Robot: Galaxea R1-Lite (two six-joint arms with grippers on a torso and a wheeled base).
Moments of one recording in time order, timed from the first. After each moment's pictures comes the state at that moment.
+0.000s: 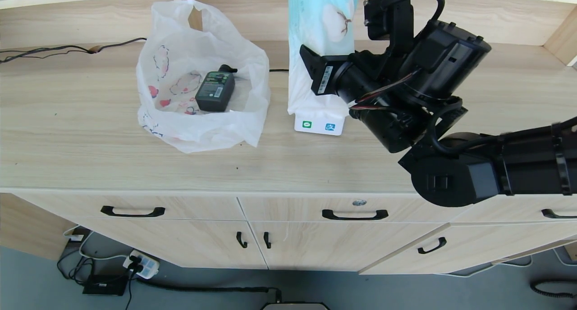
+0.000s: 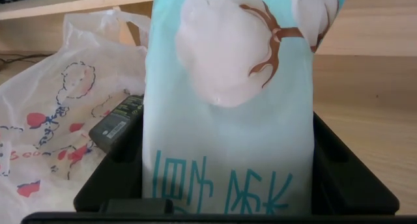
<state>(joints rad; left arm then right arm) 0.00 0.00 0.00 -0.02 0.00 0.05 0.69 1.96 -1.40 -0.98 -0.23 -0.09</state>
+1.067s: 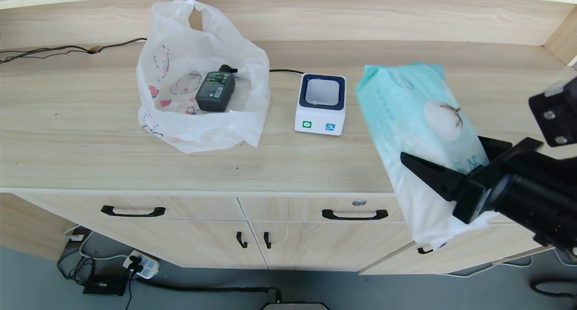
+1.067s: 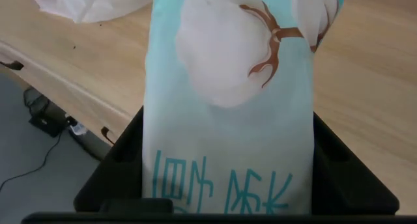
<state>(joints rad) 0.00 0.00 0.00 -0.02 0.00 0.03 0.70 1.26 -0.57 -0.71 -0.22 -0.20</state>
